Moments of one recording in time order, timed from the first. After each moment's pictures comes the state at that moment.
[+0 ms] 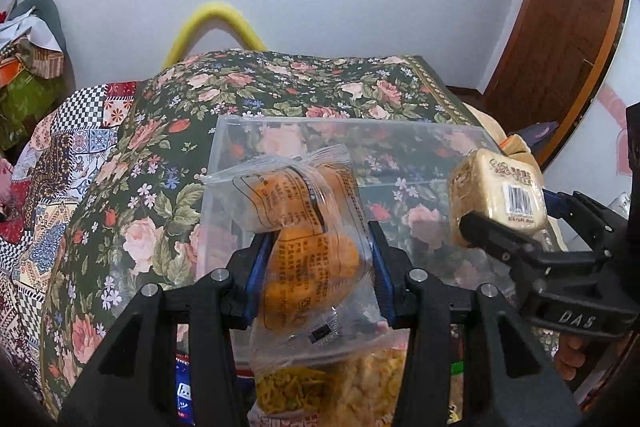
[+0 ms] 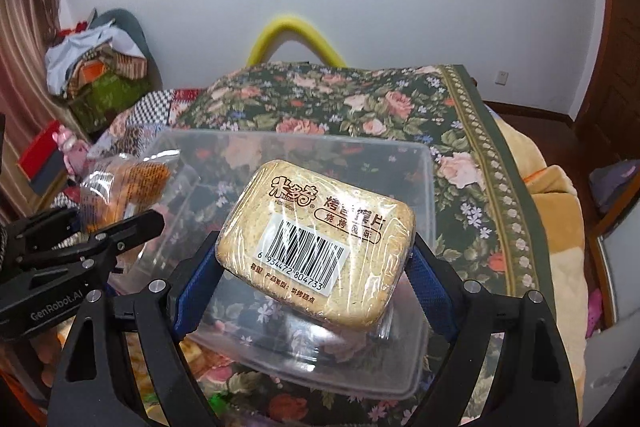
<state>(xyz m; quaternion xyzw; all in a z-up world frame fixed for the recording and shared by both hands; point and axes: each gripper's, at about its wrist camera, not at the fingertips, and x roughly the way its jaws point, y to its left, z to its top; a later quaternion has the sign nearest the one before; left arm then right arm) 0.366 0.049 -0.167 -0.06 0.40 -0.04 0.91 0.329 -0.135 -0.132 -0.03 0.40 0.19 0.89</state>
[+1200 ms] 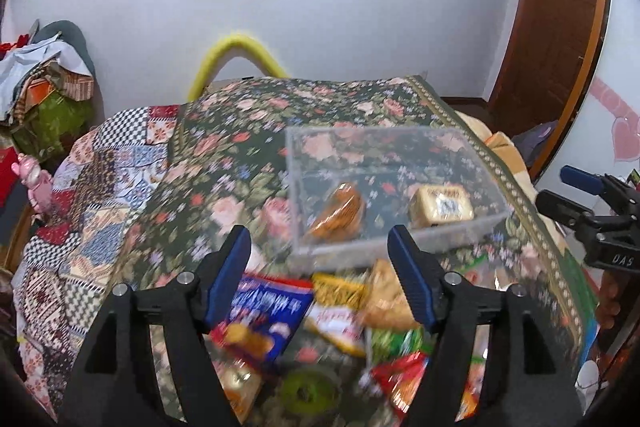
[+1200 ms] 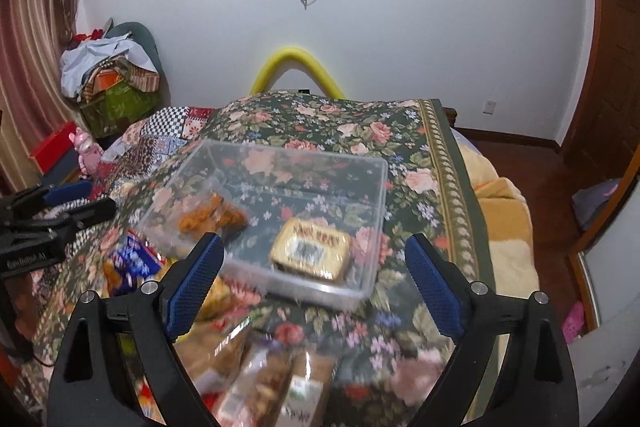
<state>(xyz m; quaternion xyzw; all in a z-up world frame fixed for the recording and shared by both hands) 0.252 0.081 -0.105 -0.03 0.37 -0.01 0.93 0.250 -0.169 -0.080 -0.04 0.35 0.18 0.92</state>
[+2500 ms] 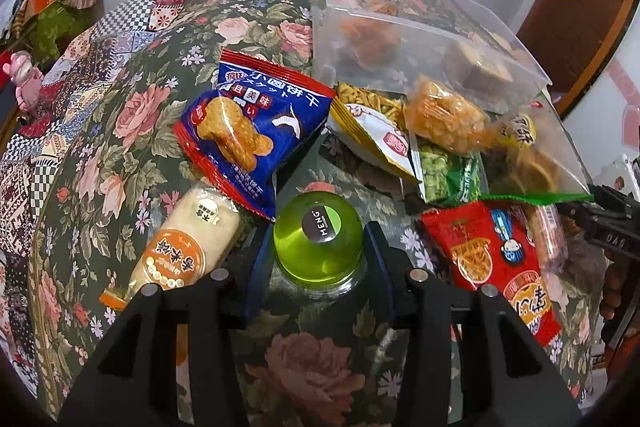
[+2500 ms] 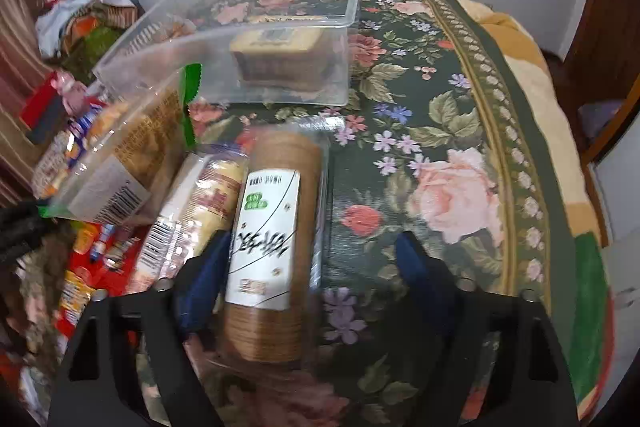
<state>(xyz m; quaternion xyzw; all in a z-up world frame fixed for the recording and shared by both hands) 0.196 0.090 -0.234 -0.08 0.48 -0.01 0.88 0.213 -0.196 -0.201 -0.05 0.48 0.16 0.86</state>
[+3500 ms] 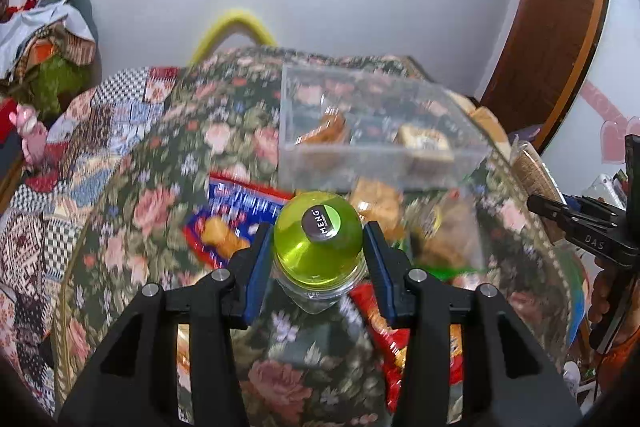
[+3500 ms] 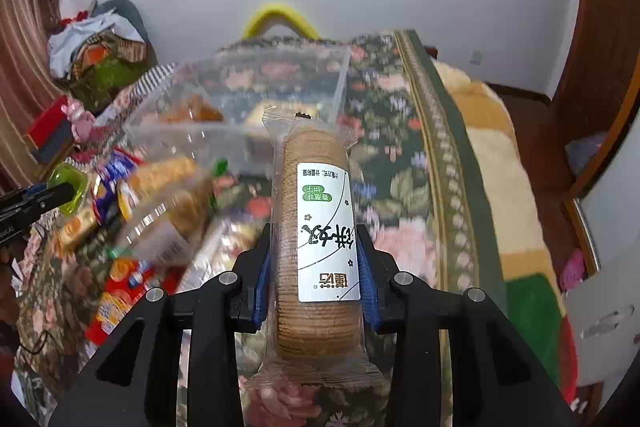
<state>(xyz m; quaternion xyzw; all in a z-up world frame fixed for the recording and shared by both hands) 0.186 0.069 -0.142 -0.07 0.38 -0.02 0.92 0.207 -0.212 -0.132 -0.03 0.40 0.17 0.90</state>
